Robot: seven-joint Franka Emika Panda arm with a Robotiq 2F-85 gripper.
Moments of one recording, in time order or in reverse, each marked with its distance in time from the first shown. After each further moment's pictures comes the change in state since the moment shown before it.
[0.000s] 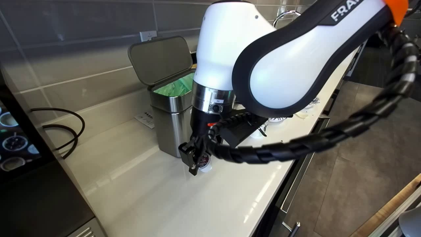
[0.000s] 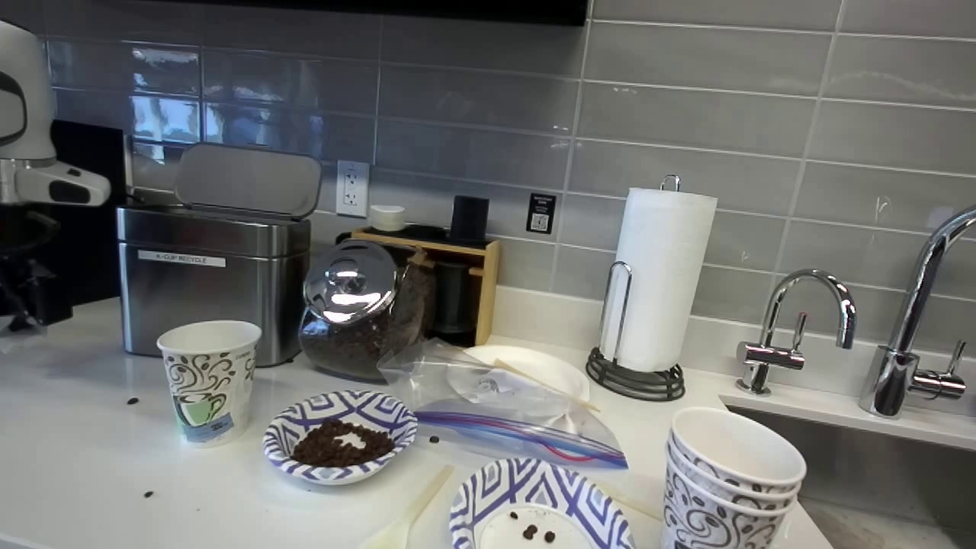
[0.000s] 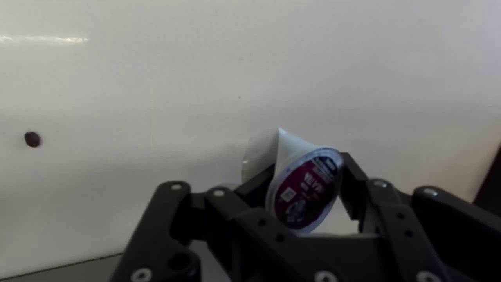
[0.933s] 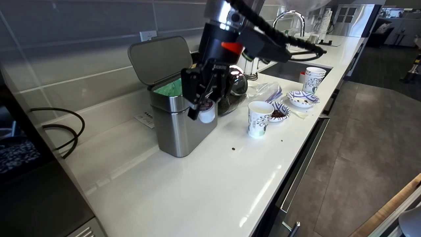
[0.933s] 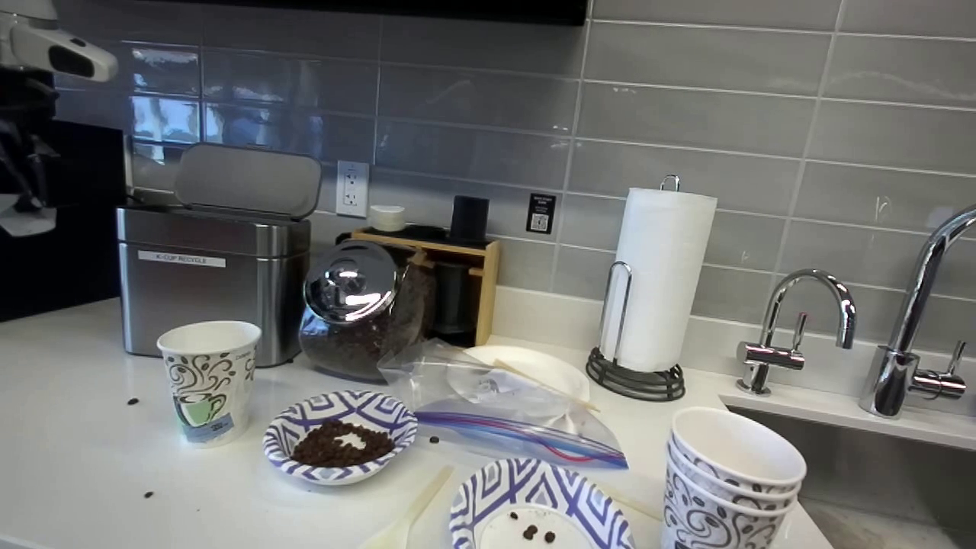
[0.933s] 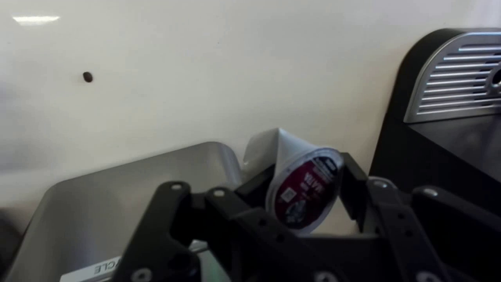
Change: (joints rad) arm -0.082 -0.302 0.025 0.013 0.223 -0.193 -0.119
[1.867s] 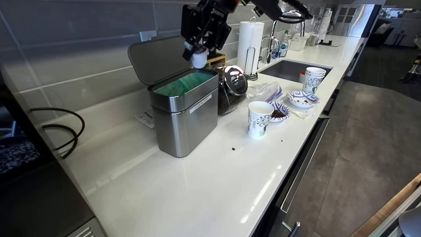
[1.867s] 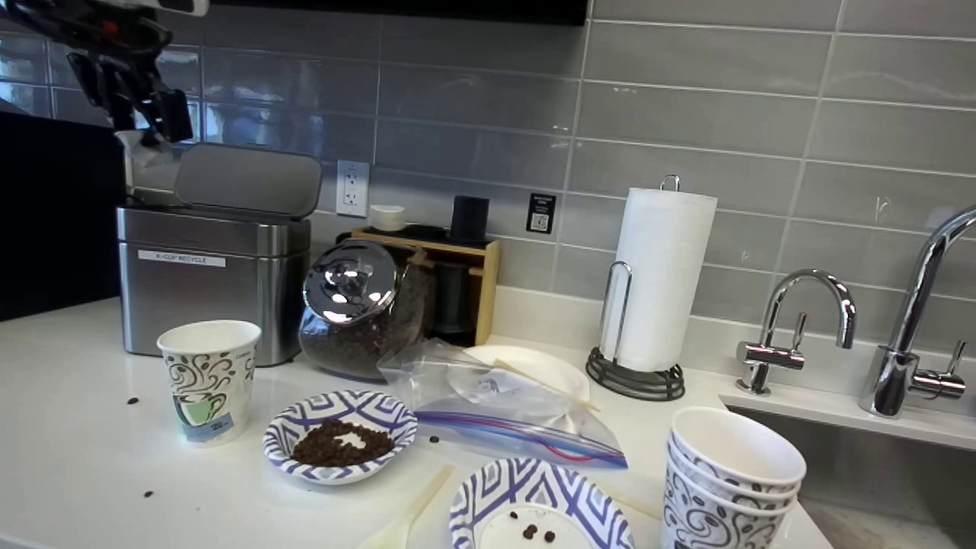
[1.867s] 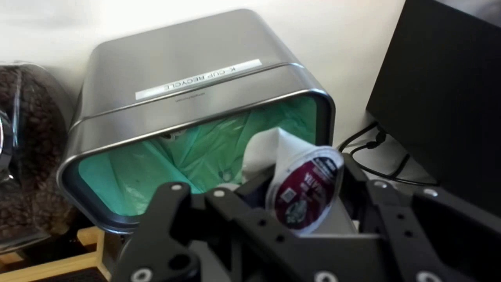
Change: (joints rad) arm -0.088 -0.016 -0.066 0.134 -0.007 0.035 -0.128
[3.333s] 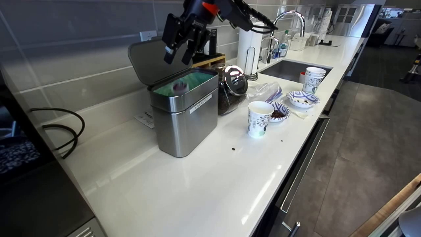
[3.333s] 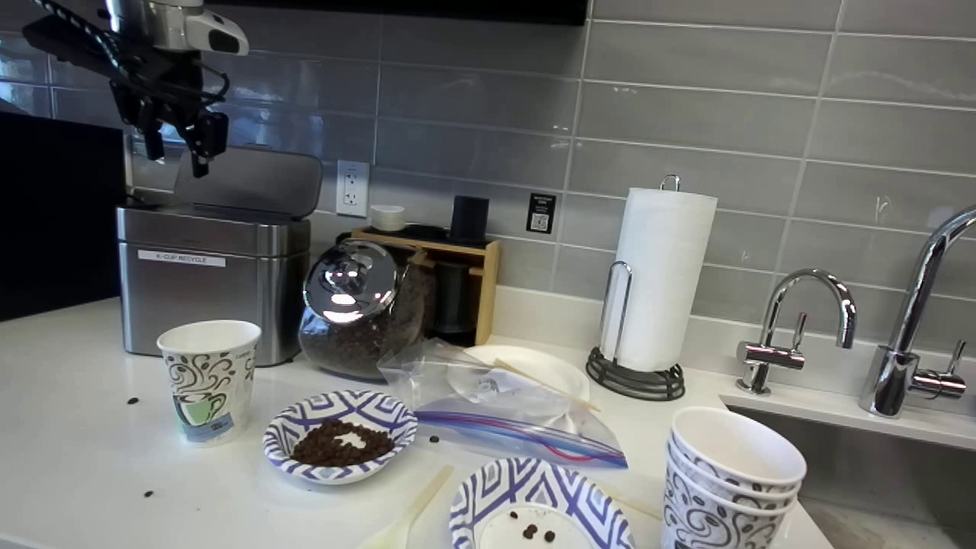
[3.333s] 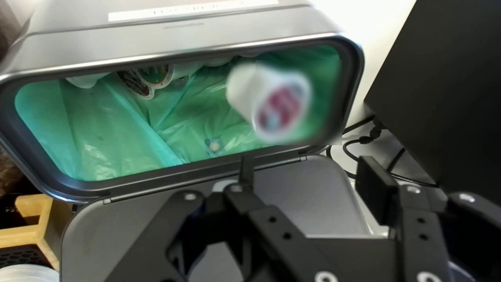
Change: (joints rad) arm -0.007 0.178 -0.002 0.142 0.000 0.042 -0.165
